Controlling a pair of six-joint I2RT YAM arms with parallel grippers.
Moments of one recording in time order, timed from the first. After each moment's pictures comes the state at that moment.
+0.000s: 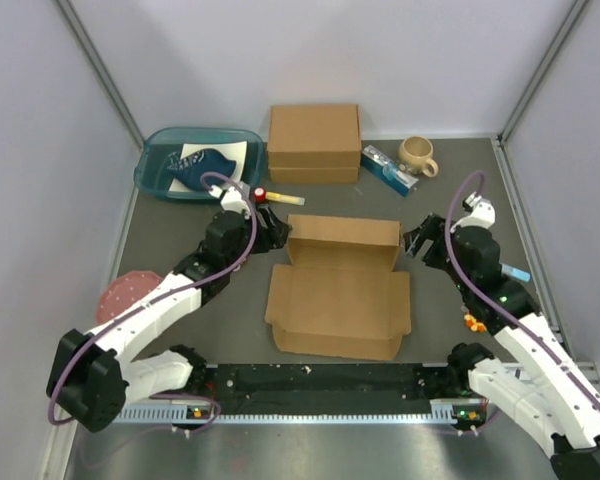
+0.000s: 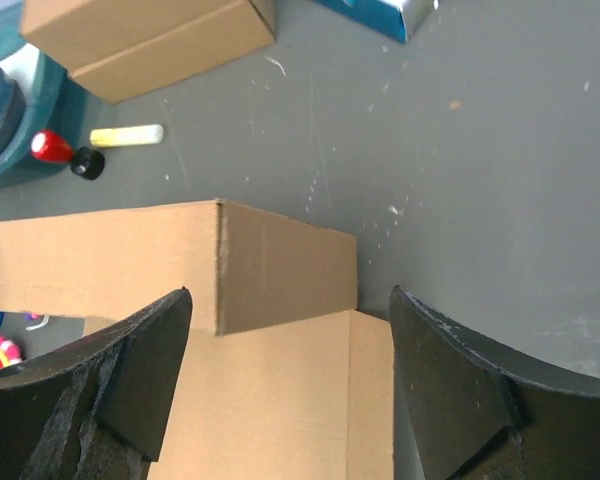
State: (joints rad) left arm -0.55 1.13 0.70 0.09 -0.07 -0.62; right arm 0.43 0.68 0.66 -0.40 0.24 0.61
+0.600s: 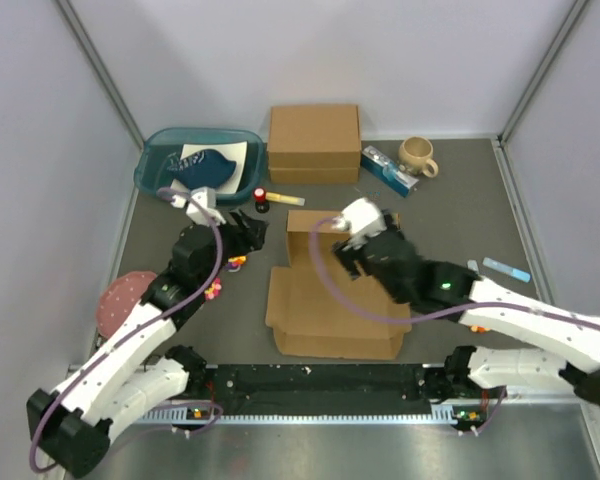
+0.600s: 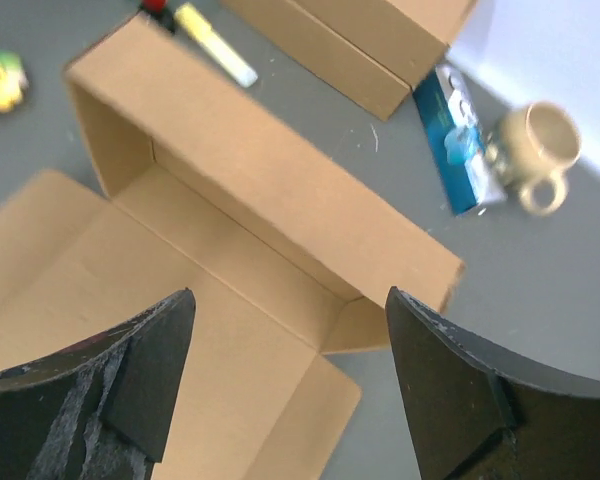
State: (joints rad) left arm -0.53 0.90 0.73 -0.08 -0.17 -0.61; right arm 1.00 0.97 0.99 -0.45 0.58 0.06
